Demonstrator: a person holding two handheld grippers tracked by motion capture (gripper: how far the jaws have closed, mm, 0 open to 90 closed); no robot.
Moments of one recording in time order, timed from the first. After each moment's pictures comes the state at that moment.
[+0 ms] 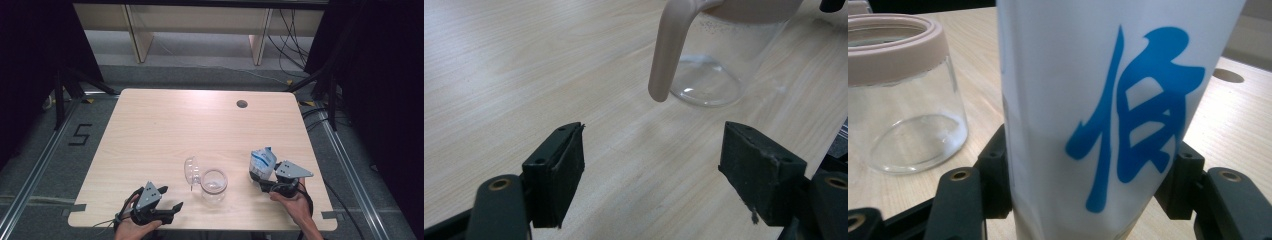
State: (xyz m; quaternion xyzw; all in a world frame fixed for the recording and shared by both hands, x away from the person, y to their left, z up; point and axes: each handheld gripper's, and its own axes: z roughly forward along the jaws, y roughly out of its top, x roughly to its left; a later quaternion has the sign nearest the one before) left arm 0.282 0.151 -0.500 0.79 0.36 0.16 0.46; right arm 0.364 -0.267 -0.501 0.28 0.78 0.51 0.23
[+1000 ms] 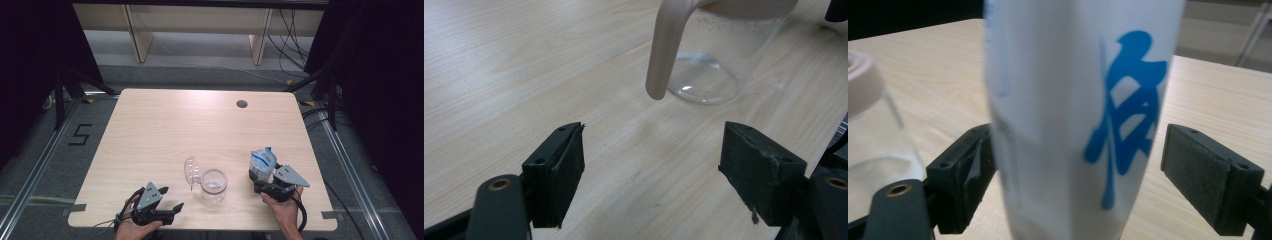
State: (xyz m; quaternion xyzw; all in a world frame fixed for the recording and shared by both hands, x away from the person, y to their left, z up) left arm 0.281 0.149 -0.500 0.80 0.36 0.16 0.46; right arm 0.345 -0.245 -0.505 0.40 0.70 0.50 0.30
